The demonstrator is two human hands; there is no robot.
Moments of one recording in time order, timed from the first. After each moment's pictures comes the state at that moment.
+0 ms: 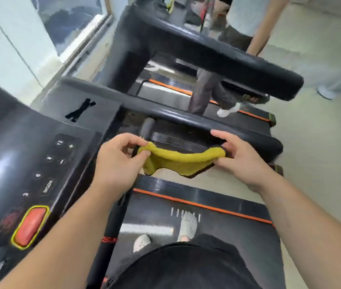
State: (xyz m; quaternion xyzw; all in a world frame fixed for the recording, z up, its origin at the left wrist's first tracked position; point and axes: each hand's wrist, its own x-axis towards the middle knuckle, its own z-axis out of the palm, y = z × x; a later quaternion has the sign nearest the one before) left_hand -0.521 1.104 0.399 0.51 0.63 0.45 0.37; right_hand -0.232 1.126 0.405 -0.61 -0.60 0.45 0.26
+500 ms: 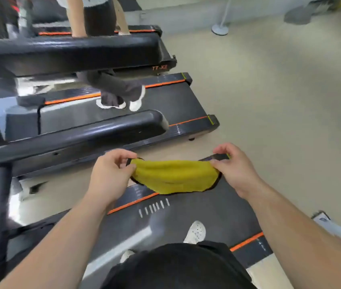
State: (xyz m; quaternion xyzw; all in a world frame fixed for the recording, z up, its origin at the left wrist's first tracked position) left_hand -0.244 1.102 0.372 0.65 0.53 0.24 0.49; right_hand 0.016 0.954 0.347 -0.79 -0.27 0.33 0.43
